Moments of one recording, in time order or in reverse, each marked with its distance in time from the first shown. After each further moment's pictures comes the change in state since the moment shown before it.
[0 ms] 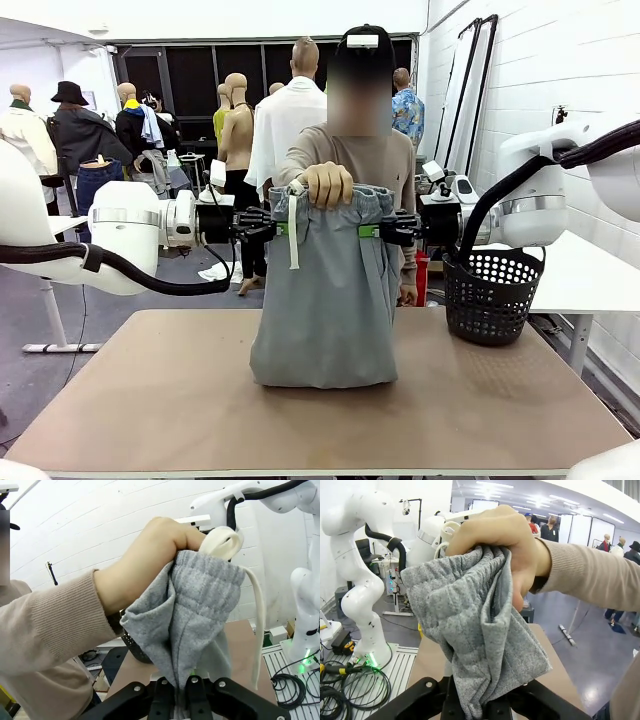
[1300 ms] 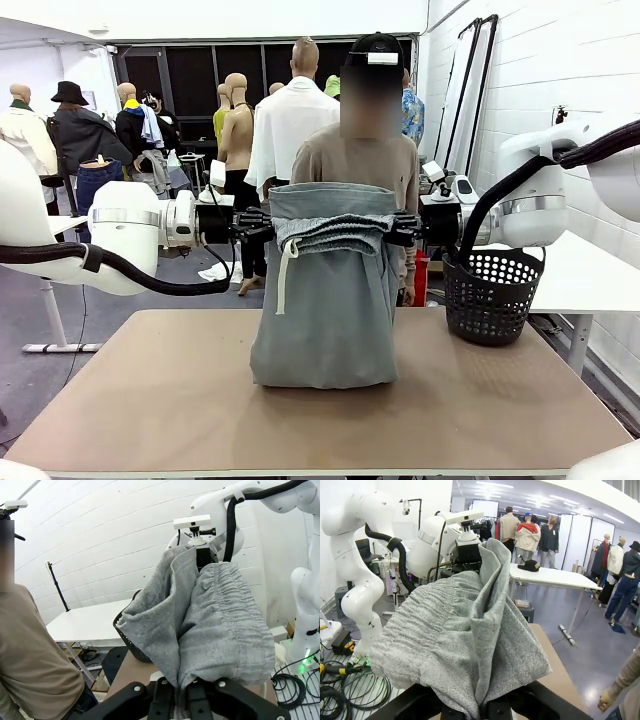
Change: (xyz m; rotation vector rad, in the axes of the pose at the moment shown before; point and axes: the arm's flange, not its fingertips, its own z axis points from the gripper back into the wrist) left arm 0.000 0.000 0.000 0.001 0.000 0.001; right arm 0.000 0.000 0.000 0.000 0.000 -0.001
